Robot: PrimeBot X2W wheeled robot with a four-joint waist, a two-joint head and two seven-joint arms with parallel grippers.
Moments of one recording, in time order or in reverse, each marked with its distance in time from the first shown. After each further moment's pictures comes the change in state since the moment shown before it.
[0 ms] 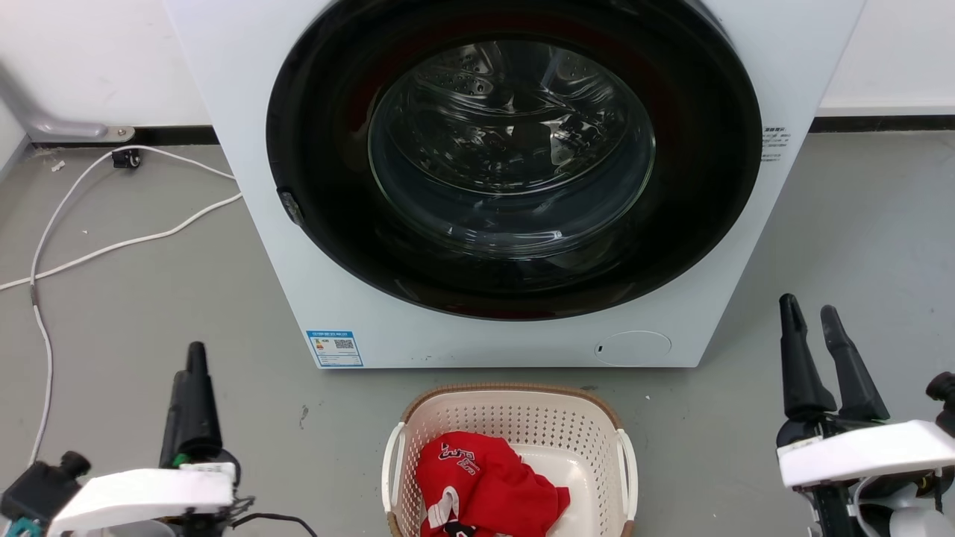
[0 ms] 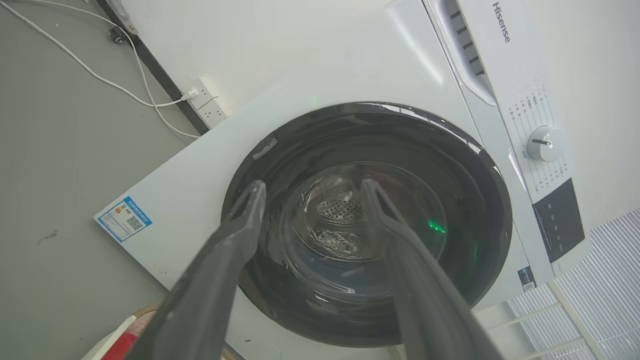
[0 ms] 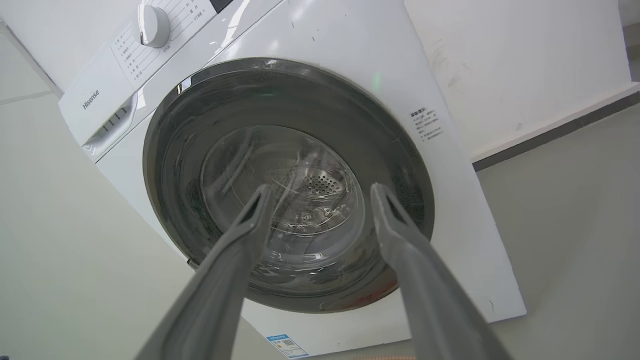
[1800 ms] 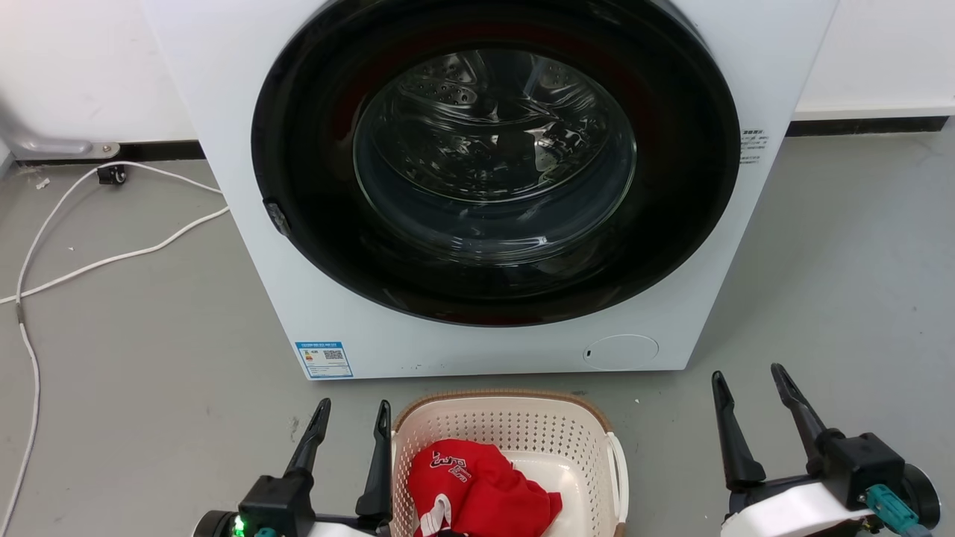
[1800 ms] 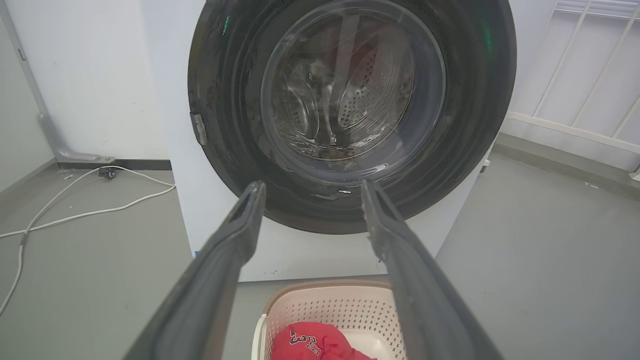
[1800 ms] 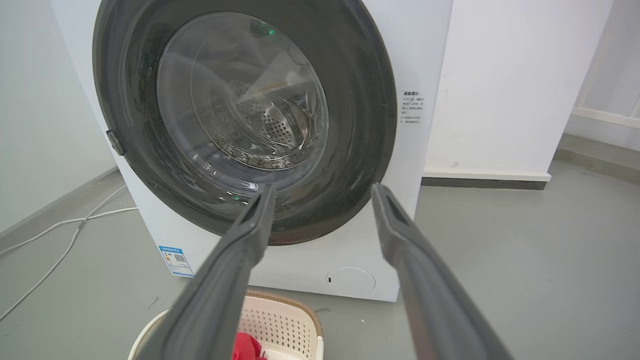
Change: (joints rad) left arm 0.083 0.050 -0.396 0.017 0.867 0.119 -0.132; right arm 0.083 0.000 0.075 0.110 -0.554 0.000 -0.137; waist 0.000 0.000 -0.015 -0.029
